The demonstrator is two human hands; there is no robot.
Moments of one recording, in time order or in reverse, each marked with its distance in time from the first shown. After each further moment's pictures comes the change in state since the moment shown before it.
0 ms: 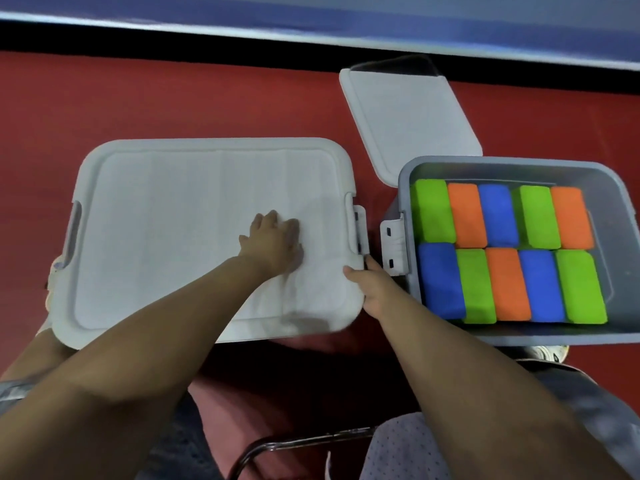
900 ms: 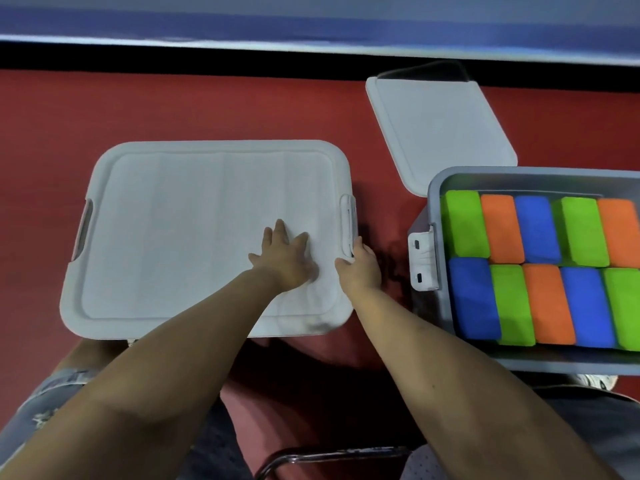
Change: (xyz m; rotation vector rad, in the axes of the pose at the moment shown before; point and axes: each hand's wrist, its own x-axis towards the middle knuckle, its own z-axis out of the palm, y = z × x) left_hand -0.002 -0.018 -0.004 -0.023 -0.126 -0.169; right_hand 0.016 -0.011 0.069 -0.758 0.222 -0.336
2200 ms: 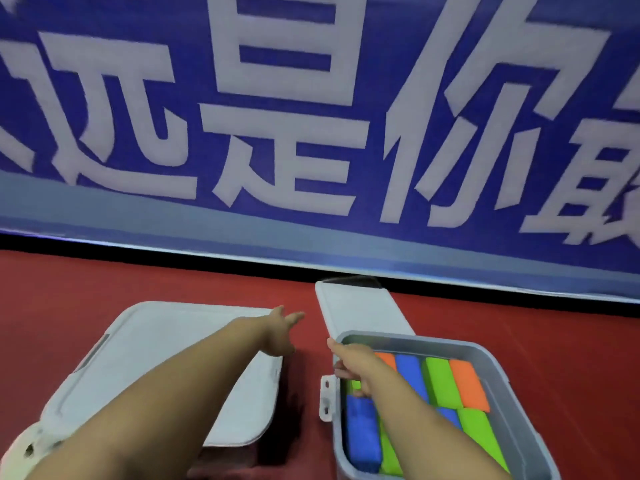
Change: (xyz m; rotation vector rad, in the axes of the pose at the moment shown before) left_hand -0.212 0.174 -0.130 0.203 0.100 0.221; right_hand -0.171 -0.037 -0.258 0.167 -0.185 -0.022
